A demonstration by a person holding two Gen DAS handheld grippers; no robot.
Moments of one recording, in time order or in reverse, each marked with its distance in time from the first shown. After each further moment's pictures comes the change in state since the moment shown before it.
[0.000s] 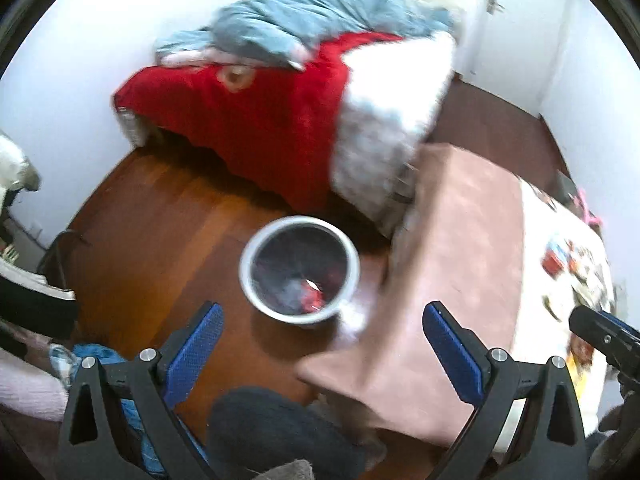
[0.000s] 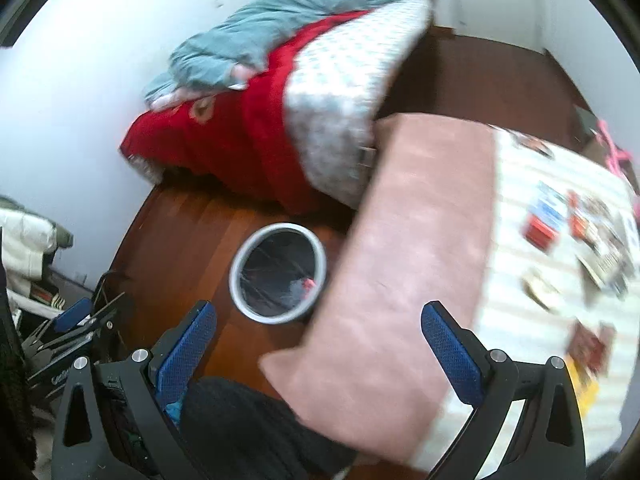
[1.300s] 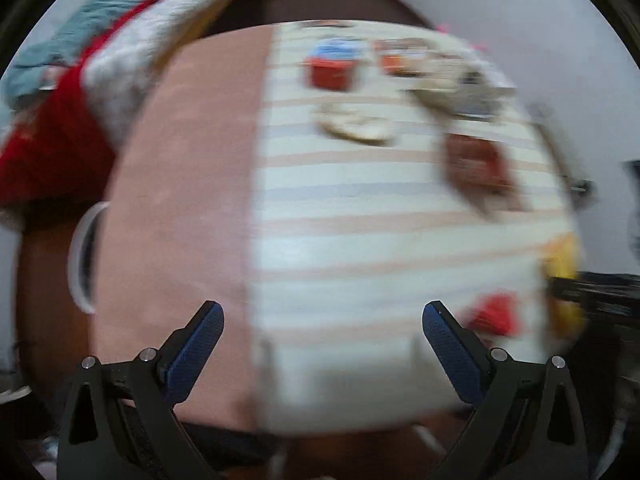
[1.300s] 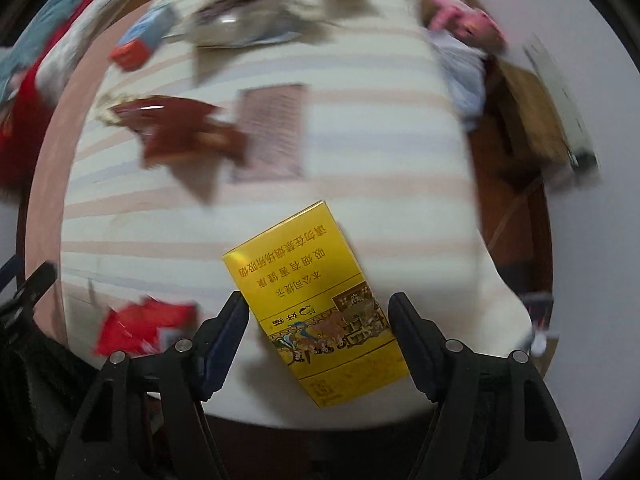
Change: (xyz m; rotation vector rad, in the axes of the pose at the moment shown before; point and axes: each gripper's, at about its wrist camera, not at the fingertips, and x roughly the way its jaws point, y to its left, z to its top) left arm 0.035 -0.288 -0.148 0.488 0.227 -0.303; right arm -0.030 -0.384 -0.183 0.368 0.303 -0.361
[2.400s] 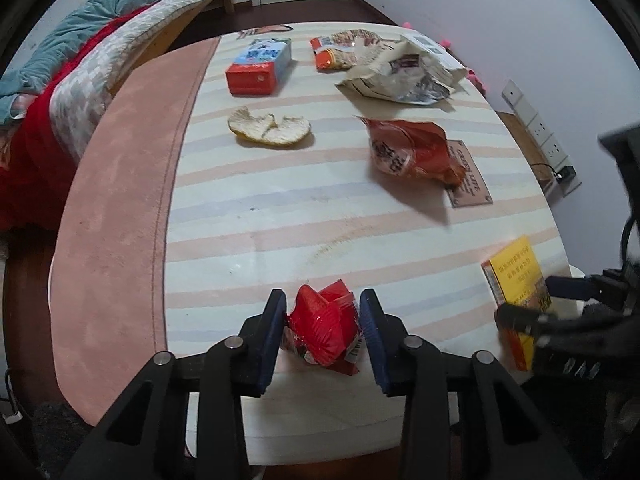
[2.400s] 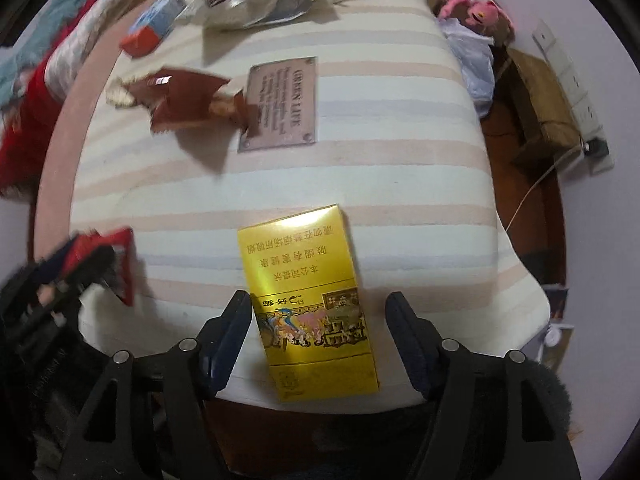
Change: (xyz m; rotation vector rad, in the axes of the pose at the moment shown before) left arm 0.037 -0.031 0.013 0.072 -0.047 0.026; right arm 0.005 0.027 -0.012 -0.054 0.018 0.031
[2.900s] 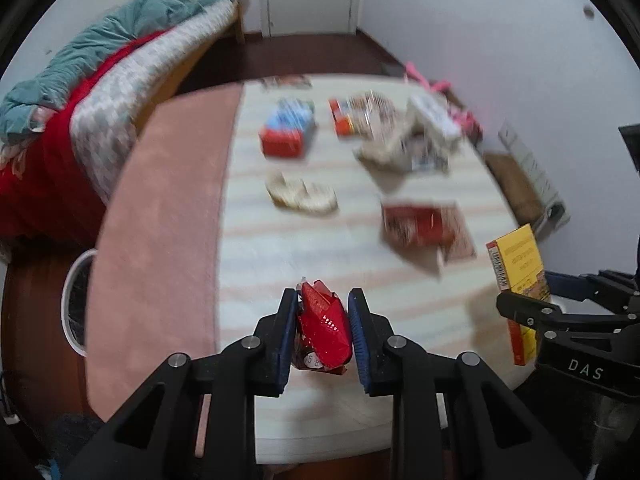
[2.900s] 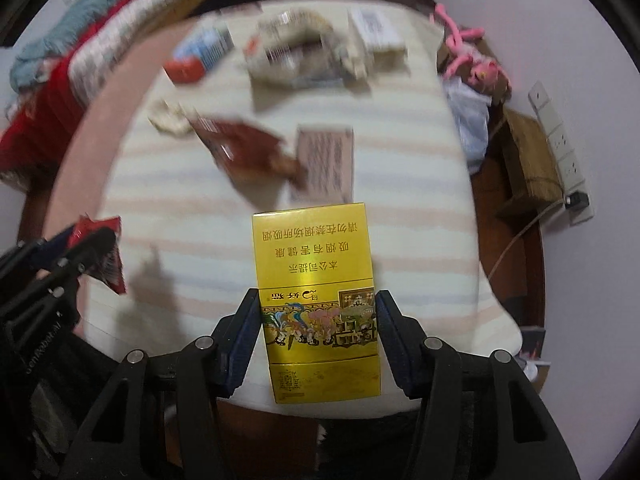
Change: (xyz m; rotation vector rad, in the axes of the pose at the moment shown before) left arm -0.064 0.030 0.024 -0.033 -0.141 -0.014; right arm -0.057 0.036 0.000 -0.070 -0.185 -0.040
